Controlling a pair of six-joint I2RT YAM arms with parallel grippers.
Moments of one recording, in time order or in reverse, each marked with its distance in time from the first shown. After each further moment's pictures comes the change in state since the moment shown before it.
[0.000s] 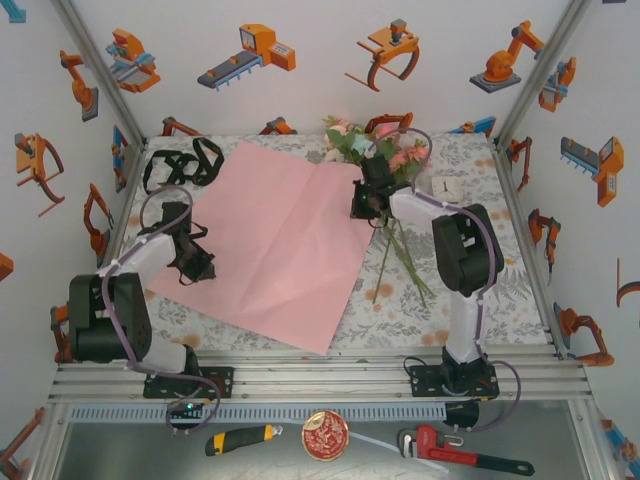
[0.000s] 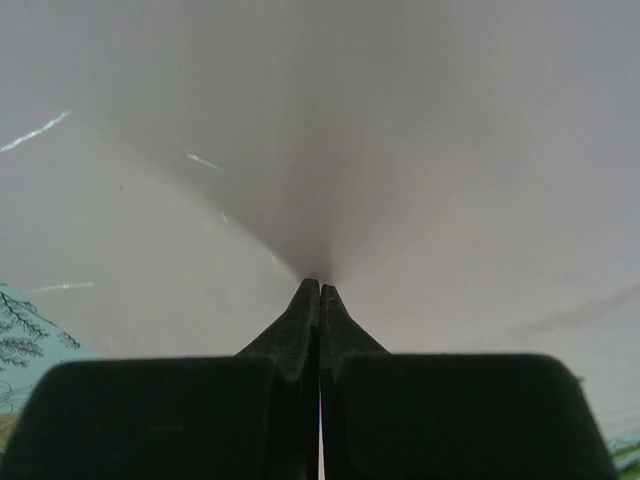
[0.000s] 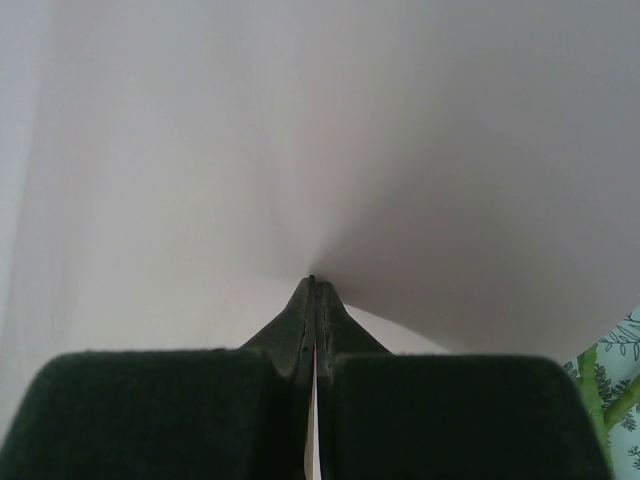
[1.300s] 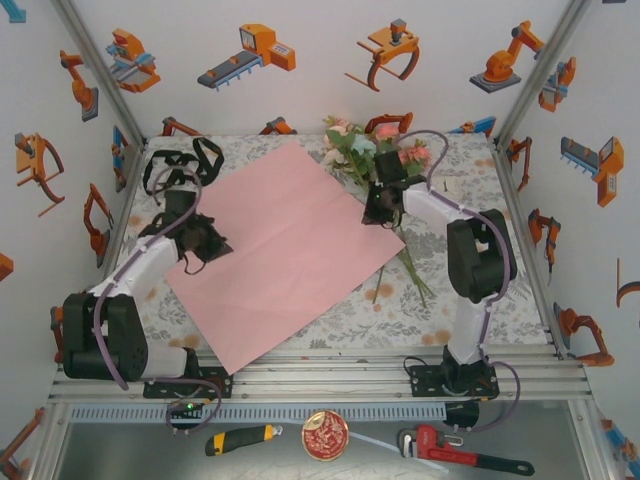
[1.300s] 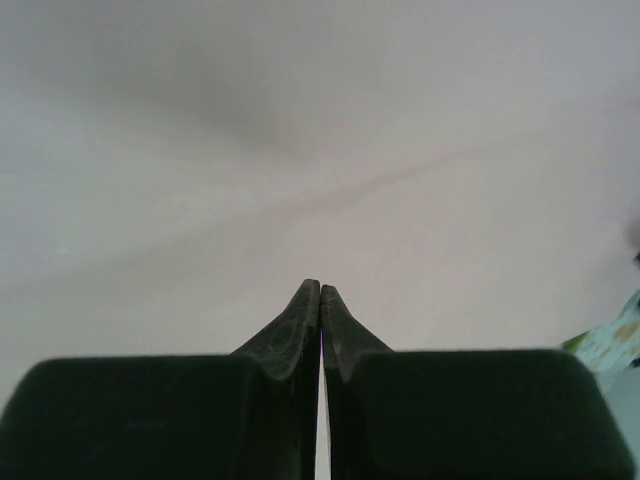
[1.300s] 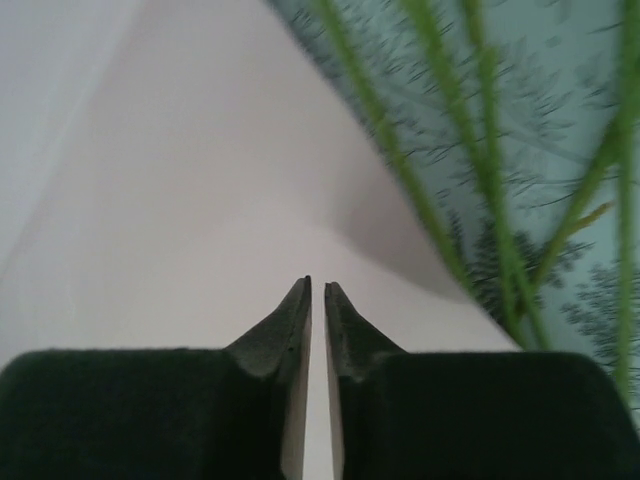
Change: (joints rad) left arm -0.124 -0.127 0.013 0.148 0.164 0.068; right arm -0.072 -0.079 0.013 -0.217 -0.013 0.055
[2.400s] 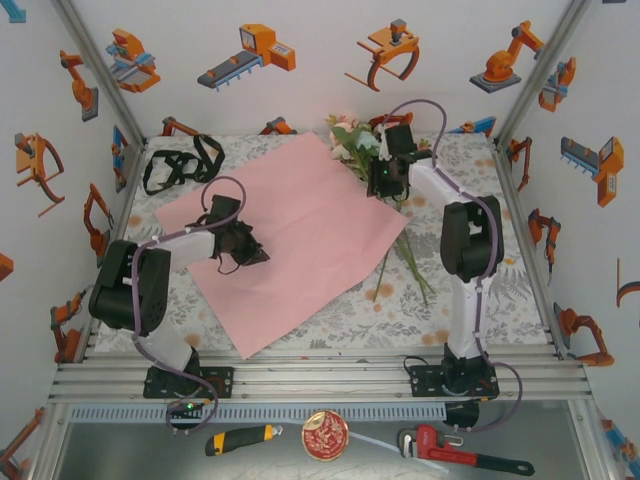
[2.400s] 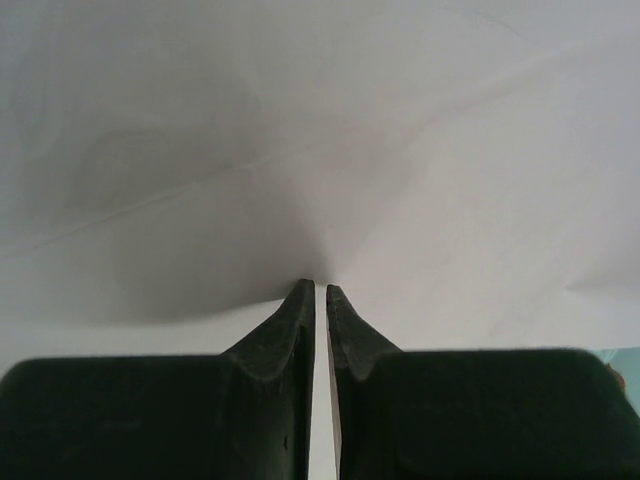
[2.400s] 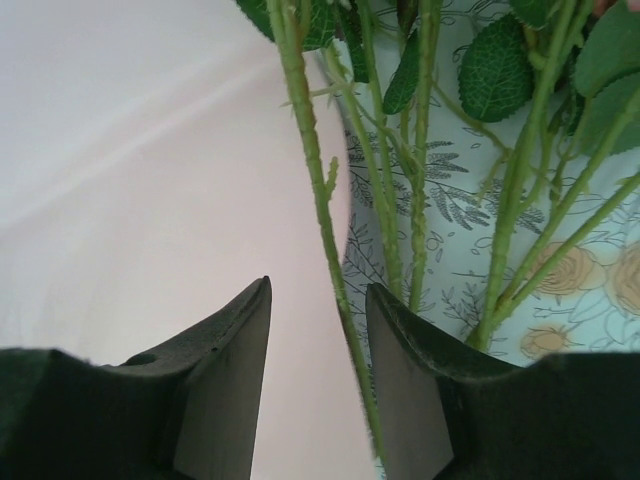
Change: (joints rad) left arm -0.182 0.285 0.013 0.236 0.052 -0.109; right arm -0.083 0.192 0.332 -0.084 -0.066 -0.357
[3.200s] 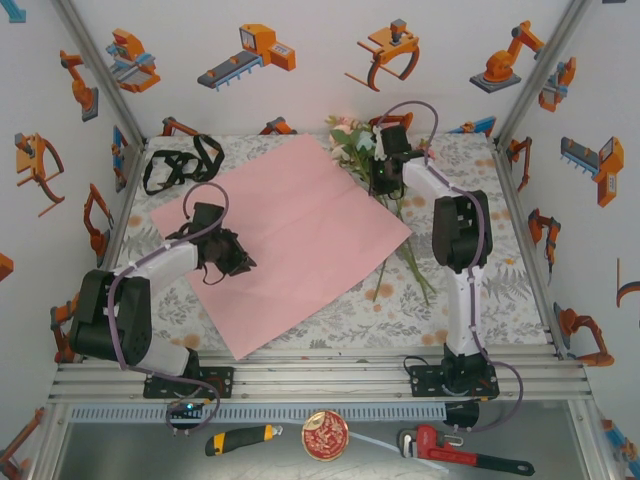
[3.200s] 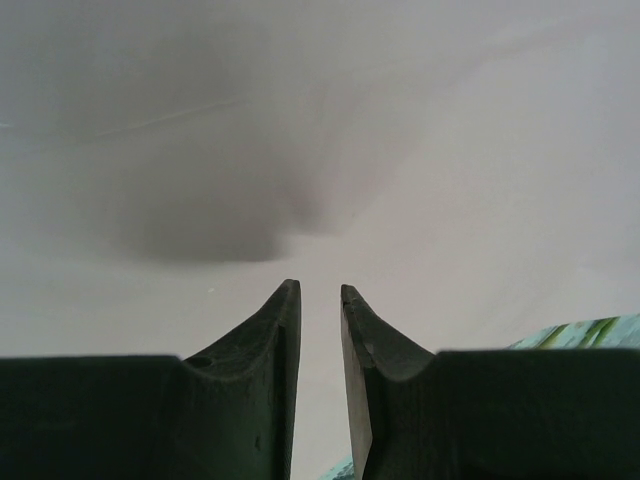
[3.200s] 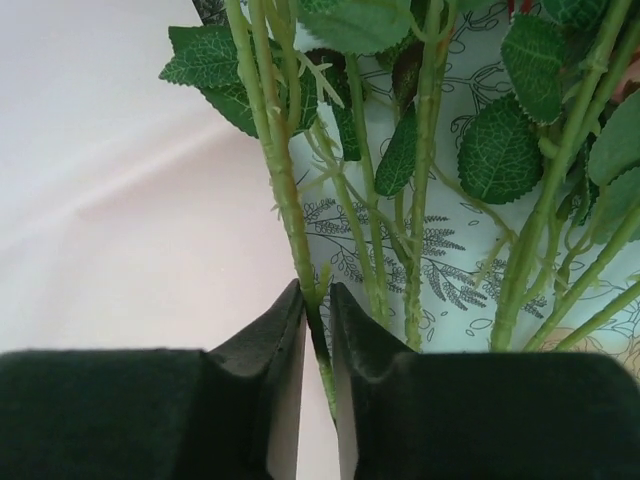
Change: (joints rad) left arm 0.064 -0.180 -0.093 -0.114 -0.005 0.040; right arm -0.003 0.133 0.105 0.024 0.000 -0.033
